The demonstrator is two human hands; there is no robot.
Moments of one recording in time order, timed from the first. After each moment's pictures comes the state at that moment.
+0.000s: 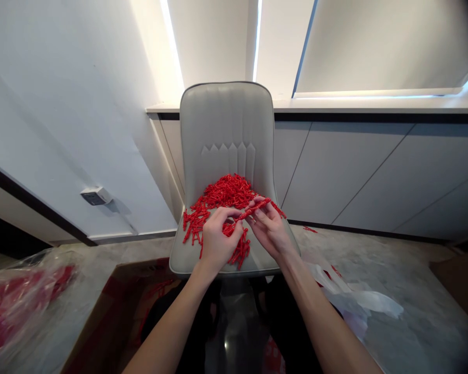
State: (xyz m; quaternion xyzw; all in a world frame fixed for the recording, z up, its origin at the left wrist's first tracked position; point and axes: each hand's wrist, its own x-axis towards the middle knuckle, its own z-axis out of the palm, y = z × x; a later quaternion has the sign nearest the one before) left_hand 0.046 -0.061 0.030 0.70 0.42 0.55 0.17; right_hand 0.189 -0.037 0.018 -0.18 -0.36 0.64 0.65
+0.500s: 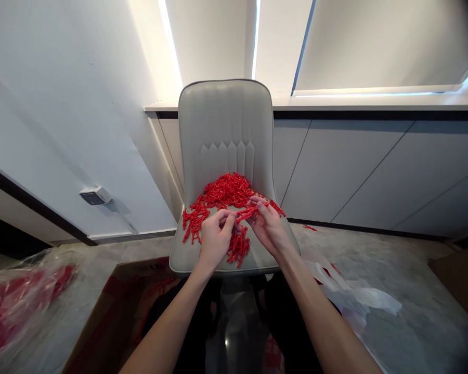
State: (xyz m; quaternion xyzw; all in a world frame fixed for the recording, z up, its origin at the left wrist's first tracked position) left_hand 0.046 -0.058 0.025 0.58 0.44 0.56 0.39; right_hand 0.188 -0.028 0.010 -0.23 -0.35 0.63 0.65
